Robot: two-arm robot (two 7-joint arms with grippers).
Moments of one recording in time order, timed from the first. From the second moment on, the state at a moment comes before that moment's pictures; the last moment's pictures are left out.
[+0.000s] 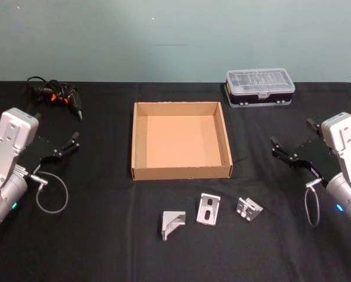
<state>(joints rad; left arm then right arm) -0.20 0.60 0.45 -1.41 -0.25 -0.12 0.03 0.20 0.60 -0.45 -1.41 0.25 -0.12 -0.03</state>
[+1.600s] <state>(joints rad) -0.20 0.60 0.45 -1.41 -0.25 -0.12 0.03 0.06 0.65 -0.41 -1.61 0.28 -0.07 -0.02</state>
